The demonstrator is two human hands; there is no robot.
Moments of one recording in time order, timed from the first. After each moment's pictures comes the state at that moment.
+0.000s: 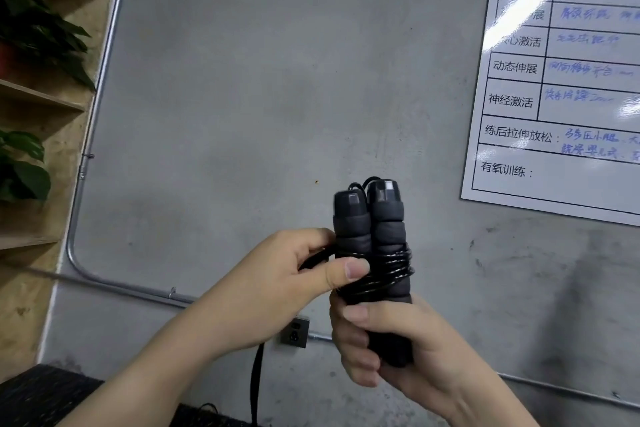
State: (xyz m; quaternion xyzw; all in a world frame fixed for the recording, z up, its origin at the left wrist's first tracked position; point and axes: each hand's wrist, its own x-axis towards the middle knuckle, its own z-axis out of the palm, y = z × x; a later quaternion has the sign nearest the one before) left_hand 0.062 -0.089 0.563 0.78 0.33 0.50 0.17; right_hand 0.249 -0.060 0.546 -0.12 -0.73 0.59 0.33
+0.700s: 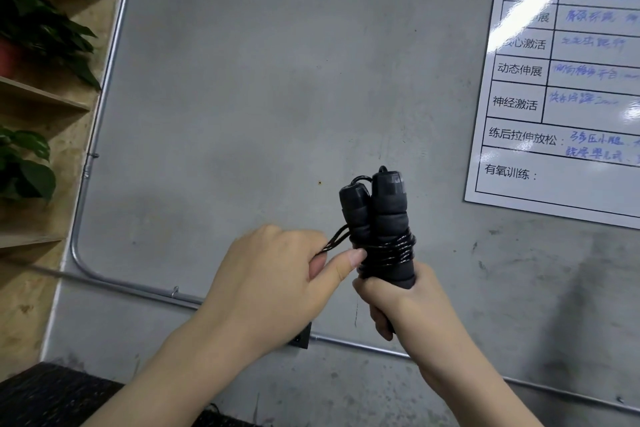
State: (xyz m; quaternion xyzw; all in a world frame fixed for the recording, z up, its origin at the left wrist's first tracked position) left_hand 0.068 -0.103 0.564 0.69 0.50 0.47 -0.23; right_hand 0.237 -0.062 0.555 -0.32 -0.74 0.30 0.52
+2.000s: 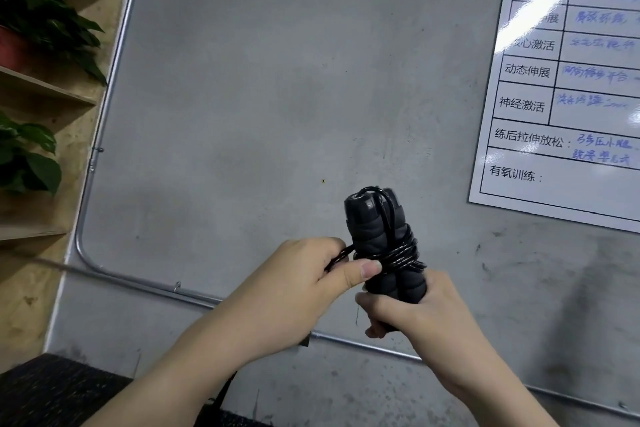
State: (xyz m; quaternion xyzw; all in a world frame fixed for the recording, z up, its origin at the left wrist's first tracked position) left_hand 0.070 -0.090 0.559 0.76 0.44 0.48 0.04; right_hand 0.254 -0.046 0.546 -0.28 -0.76 0.32 0.49
